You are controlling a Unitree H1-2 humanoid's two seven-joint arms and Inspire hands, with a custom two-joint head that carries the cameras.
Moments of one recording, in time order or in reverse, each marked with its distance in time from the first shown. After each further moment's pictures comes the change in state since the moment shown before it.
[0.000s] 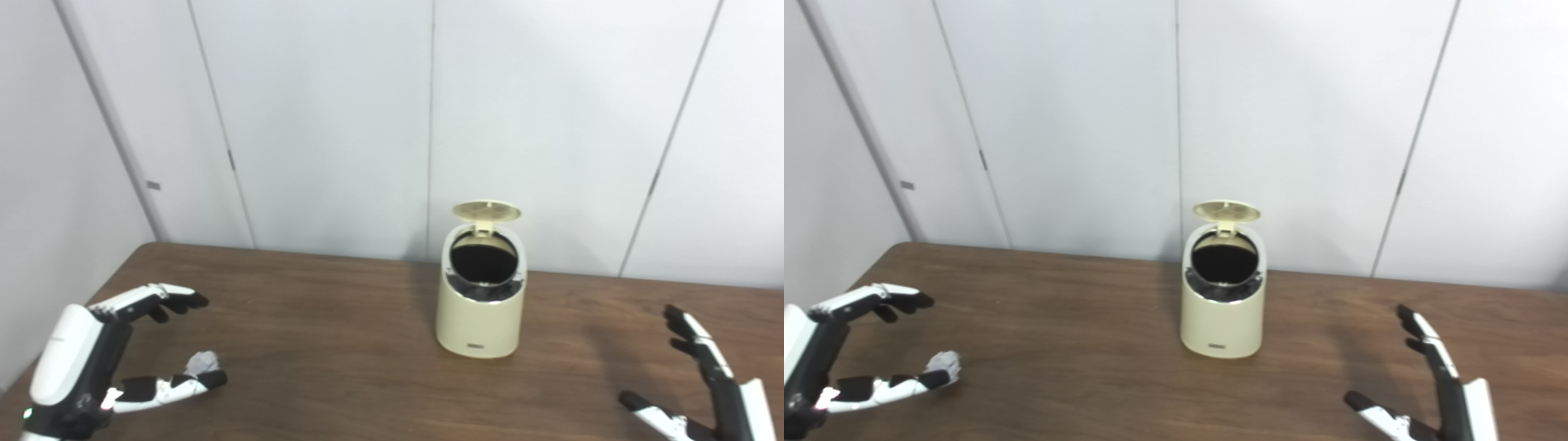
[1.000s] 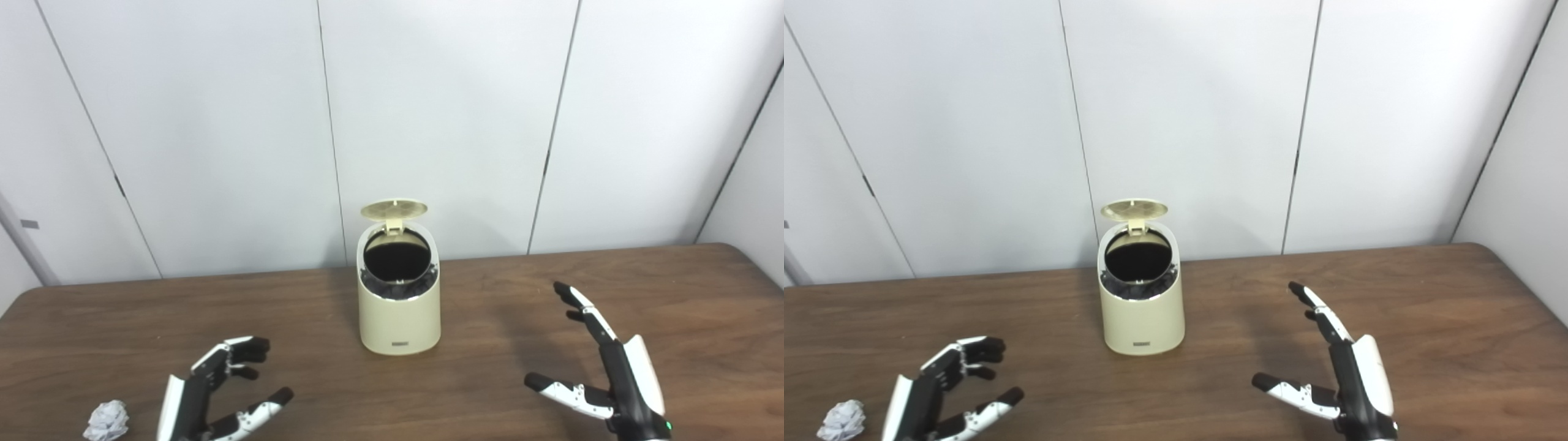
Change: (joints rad) left arm -0.197 -0.293 -0.336 0.347 -0.181 -0.018 0.054; right arm 0.030 0.024 0.036 -0.060 -0.102 0.045 -0.007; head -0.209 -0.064
